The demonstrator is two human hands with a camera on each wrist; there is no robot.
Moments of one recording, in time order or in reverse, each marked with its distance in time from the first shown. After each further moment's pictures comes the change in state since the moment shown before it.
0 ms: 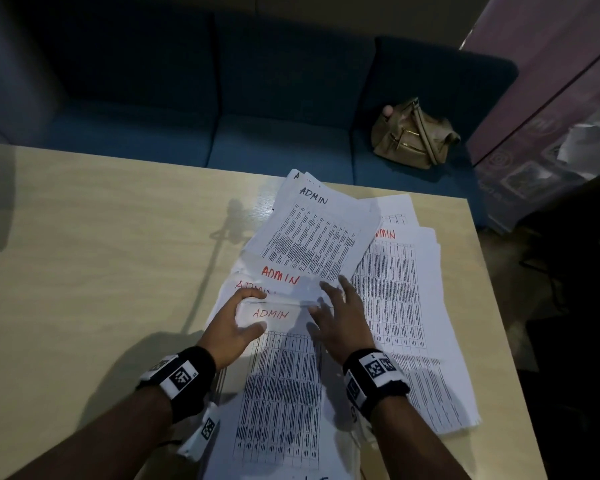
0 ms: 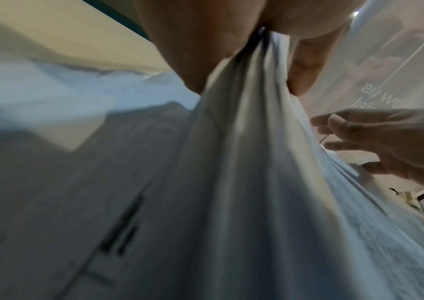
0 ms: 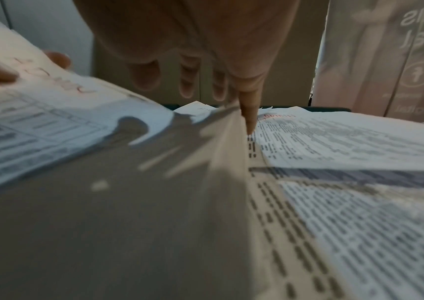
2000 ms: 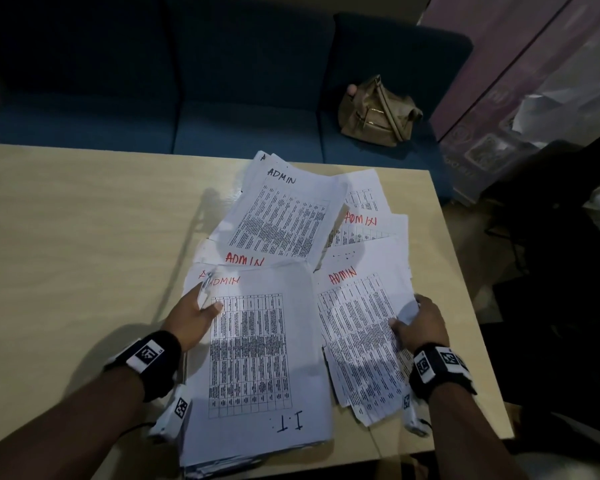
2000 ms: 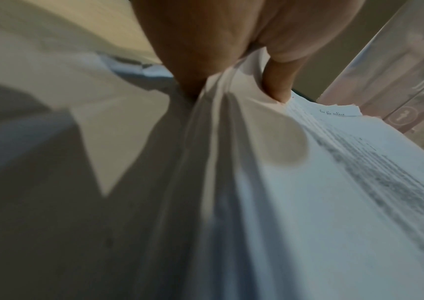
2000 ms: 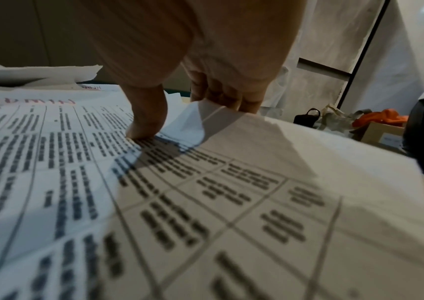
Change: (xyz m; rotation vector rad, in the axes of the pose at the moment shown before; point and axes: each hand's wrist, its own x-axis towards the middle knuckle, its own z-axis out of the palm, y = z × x) left_hand 0.001 -0.015 -0.012 0.175 0.040 -0.236; right_hand -0.077 0.167 -0.032 0.088 0.089 0.787
